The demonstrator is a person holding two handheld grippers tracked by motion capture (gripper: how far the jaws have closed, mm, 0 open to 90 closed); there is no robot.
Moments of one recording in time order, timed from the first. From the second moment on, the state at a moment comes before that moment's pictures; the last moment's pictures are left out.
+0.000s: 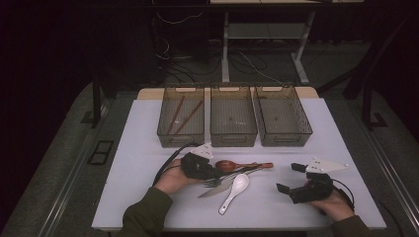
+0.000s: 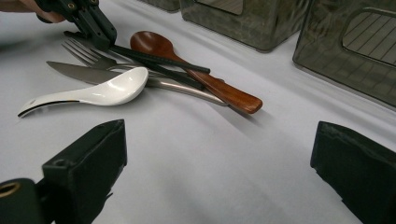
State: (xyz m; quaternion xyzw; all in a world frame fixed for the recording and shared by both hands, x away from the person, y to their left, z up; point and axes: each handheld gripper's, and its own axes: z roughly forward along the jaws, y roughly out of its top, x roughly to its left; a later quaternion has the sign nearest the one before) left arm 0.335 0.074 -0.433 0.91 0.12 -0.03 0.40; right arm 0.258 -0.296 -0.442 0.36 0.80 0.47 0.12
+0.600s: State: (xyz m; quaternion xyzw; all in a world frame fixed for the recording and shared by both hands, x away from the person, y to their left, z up) left arm 0.333 0.086 -0.408 0.89 0.15 0.00 0.43; right arm 0.254 -0.291 -0.446 0.35 0.80 0.47 0.11
